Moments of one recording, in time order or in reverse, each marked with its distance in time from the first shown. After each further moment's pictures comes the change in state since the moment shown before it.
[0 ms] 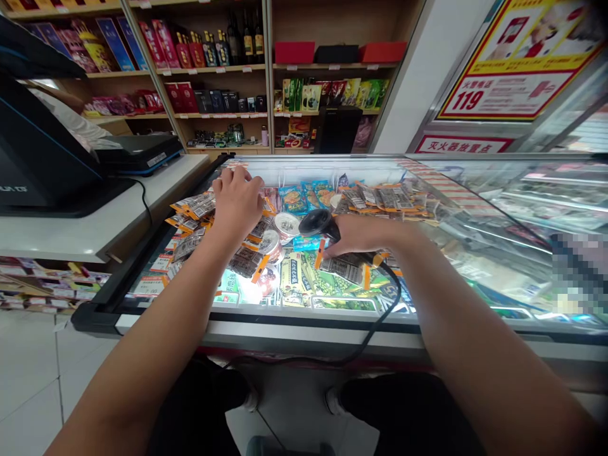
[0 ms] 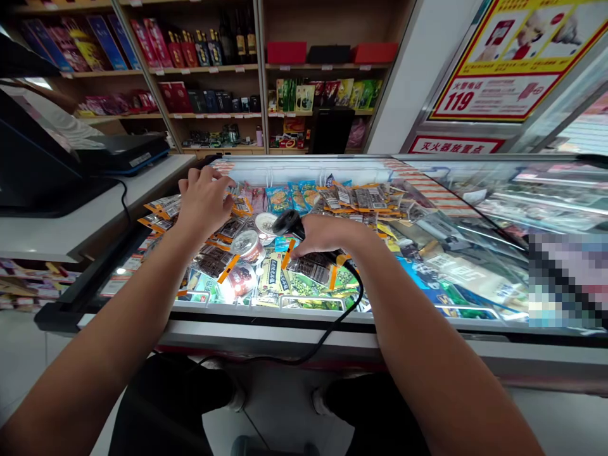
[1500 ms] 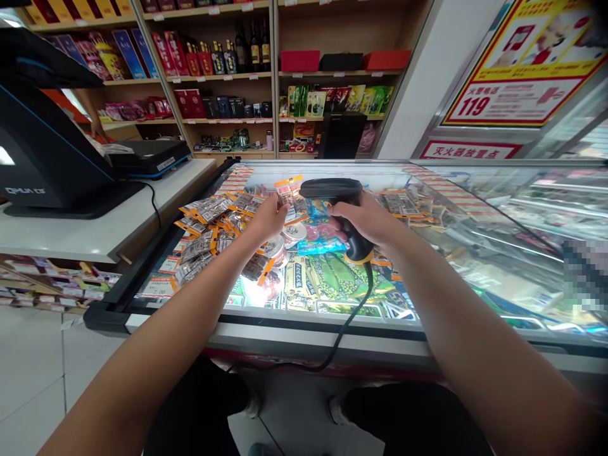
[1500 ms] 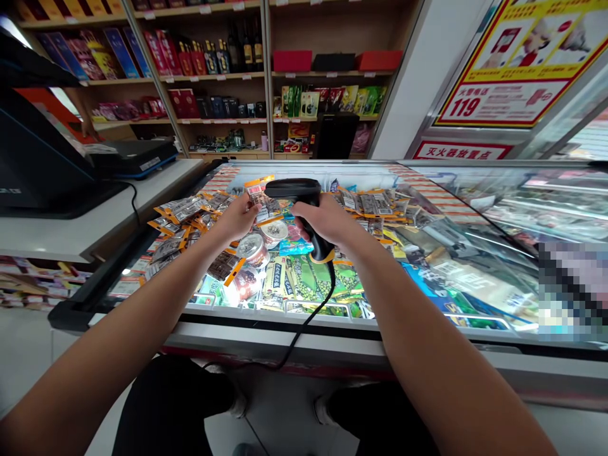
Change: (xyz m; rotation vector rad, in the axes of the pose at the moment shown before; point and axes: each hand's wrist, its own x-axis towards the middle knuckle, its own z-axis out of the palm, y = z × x) left_hand 0.007 0.019 0.042 -0.733 -0.334 -0.246; right_hand -0.002 -0.017 0.007 0.553 0.146 -0.207
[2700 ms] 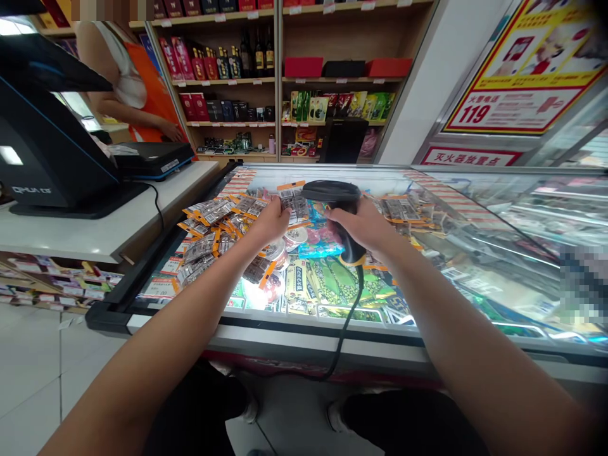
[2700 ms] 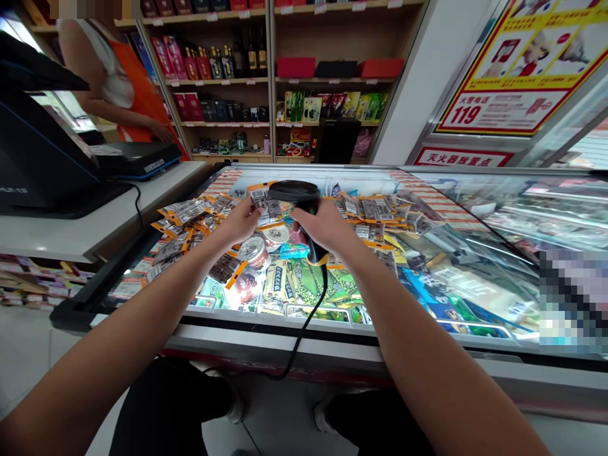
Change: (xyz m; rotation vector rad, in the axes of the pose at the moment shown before) left_hand 0.000 0.000 0.001 0.005 0.007 0.104; right_hand 0.000 -0.001 0.008 -0.092 0.107 0.022
